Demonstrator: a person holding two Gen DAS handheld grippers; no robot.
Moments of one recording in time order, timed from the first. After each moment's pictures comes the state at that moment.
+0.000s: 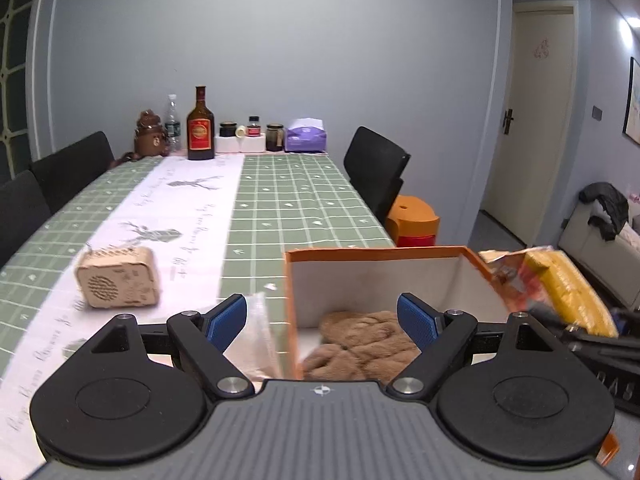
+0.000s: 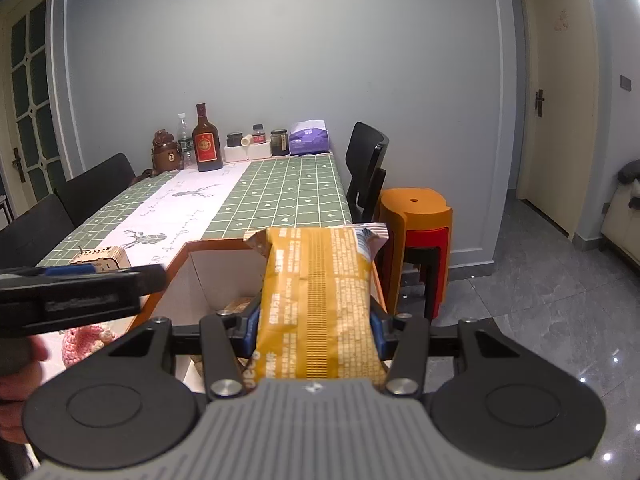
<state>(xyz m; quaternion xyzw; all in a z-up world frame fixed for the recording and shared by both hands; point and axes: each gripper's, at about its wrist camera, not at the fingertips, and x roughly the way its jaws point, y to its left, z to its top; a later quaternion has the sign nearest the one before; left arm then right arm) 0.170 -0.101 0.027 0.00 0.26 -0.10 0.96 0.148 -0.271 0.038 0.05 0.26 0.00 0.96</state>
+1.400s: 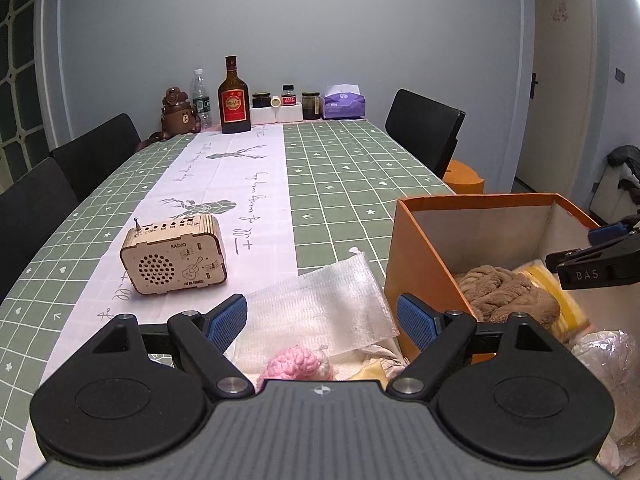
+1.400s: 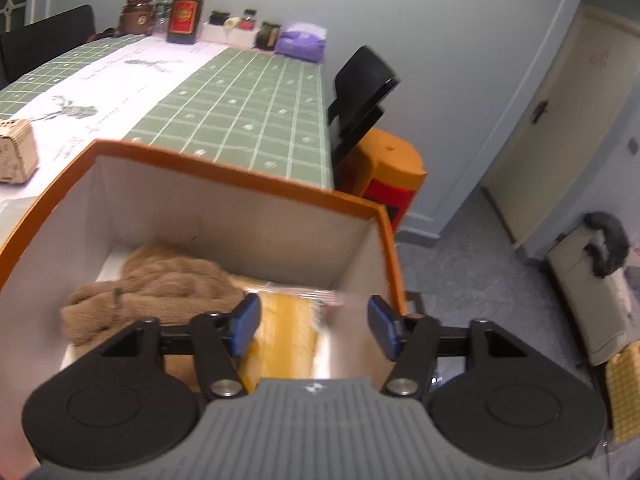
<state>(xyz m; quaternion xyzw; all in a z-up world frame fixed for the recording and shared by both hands) 0.205 -0.034 -0.018 0.03 0.30 -0.07 0.95 0.274 -0.242 -0.017 -0.14 0.39 -0.06 0.91</state>
